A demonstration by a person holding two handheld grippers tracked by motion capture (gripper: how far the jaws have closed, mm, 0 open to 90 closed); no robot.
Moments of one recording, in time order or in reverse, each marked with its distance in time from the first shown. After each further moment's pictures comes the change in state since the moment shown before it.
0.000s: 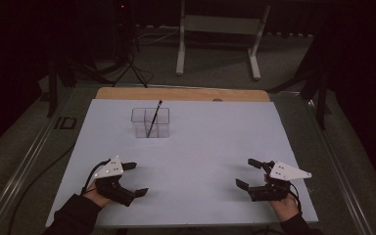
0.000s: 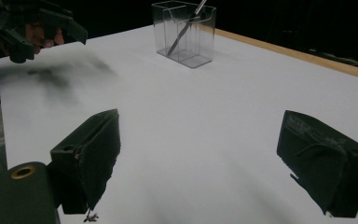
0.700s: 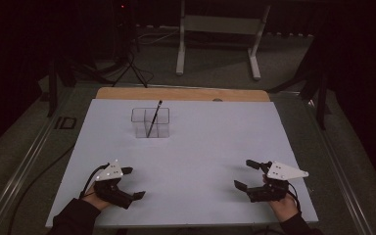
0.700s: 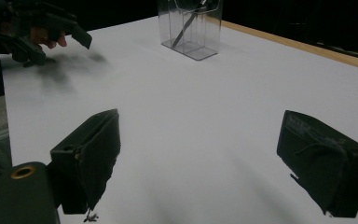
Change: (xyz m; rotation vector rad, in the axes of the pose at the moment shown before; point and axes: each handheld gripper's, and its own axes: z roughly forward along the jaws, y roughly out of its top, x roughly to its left) left arm 0.003 -0.018 0.004 0.085 0.048 -0.051; right arm 0.001 0.000 0.004 0.032 0.018 -0.004
